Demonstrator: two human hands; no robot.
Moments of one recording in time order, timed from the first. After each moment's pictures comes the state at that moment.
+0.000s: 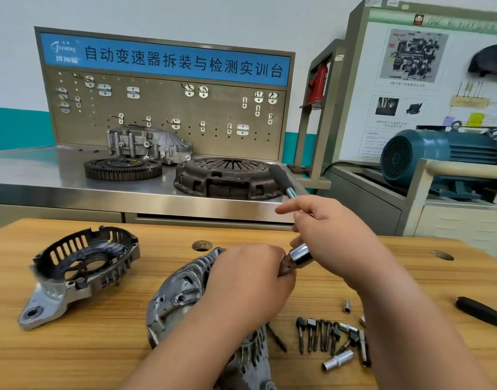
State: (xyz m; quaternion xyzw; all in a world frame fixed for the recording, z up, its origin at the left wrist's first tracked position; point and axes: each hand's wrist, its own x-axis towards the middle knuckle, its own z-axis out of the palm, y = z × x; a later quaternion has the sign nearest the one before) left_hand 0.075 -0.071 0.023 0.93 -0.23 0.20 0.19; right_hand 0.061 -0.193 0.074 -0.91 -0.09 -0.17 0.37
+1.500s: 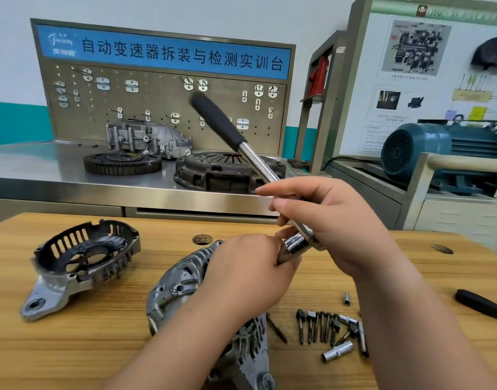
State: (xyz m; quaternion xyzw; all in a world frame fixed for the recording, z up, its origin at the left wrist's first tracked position) left_hand 0.073 -0.069 0.026 0.93 -0.22 0.18 0.24; right_hand 0.059 -0.194 0.077 -0.78 -0.23 -0.15 0.56
